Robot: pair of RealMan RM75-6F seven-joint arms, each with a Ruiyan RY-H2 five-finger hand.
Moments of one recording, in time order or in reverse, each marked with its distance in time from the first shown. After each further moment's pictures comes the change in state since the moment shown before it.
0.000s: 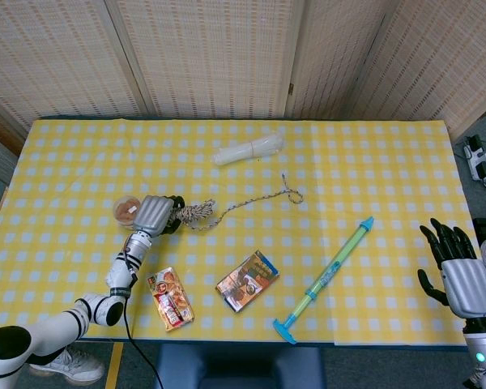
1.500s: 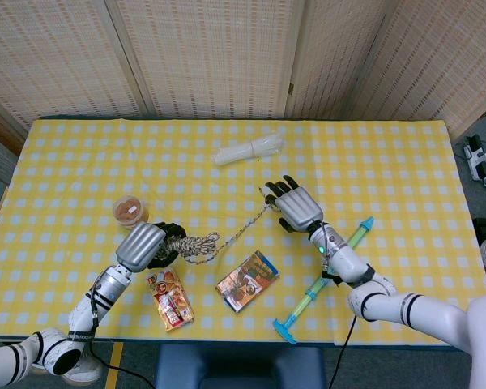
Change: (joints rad) left arm 0.173 0.320 0.107 -0.549 0.267 0.208 -0.078; right arm 0.787 -0.434 0.209 0.332 0.404 -0.777 -0.350
